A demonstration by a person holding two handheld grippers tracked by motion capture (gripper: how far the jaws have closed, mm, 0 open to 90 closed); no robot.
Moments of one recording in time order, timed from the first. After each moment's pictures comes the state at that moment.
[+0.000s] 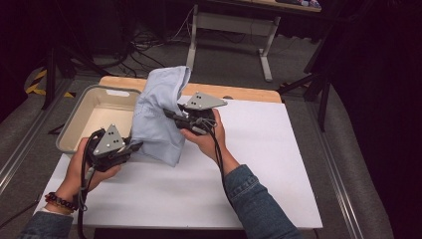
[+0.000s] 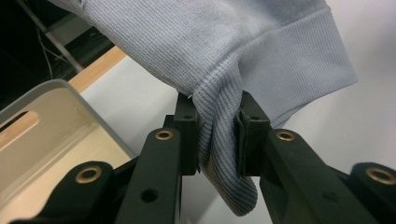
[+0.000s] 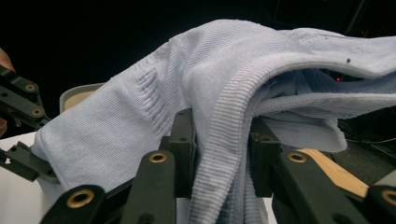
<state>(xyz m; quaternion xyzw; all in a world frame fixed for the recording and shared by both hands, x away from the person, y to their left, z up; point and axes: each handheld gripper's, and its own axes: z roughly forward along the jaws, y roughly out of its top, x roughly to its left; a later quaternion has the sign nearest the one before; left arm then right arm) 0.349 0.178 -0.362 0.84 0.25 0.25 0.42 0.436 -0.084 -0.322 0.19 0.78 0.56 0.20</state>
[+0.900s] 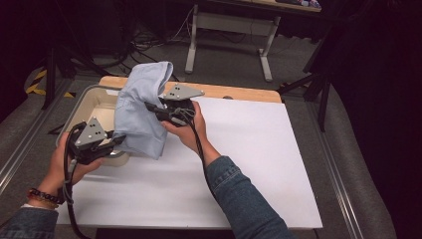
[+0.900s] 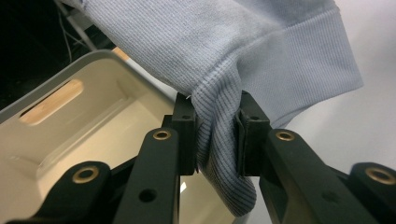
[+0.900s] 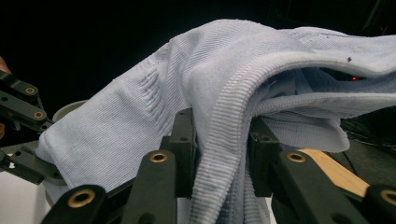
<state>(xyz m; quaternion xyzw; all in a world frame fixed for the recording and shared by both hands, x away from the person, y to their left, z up) 0.363 0.221 -0.362 0.83 0.28 0.27 0.40 0.461 -0.034 -0.325 0.19 0.78 0.56 0.19</state>
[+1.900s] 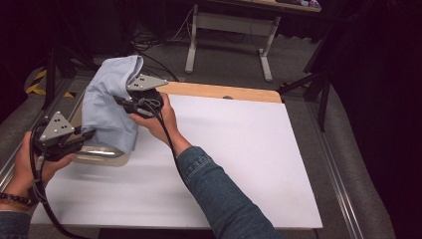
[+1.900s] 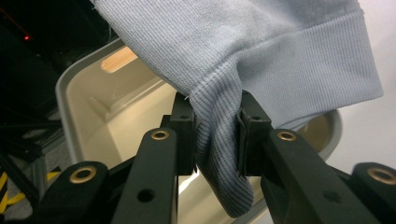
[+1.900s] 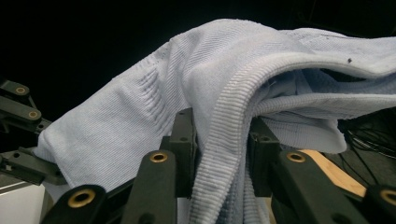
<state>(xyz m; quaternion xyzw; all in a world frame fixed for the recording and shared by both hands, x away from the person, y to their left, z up) 0.360 0.283 -0.361 0.80 0.35 0.29 0.38 0.478 0.045 -0.322 0.17 0.79 0.56 0.17</state>
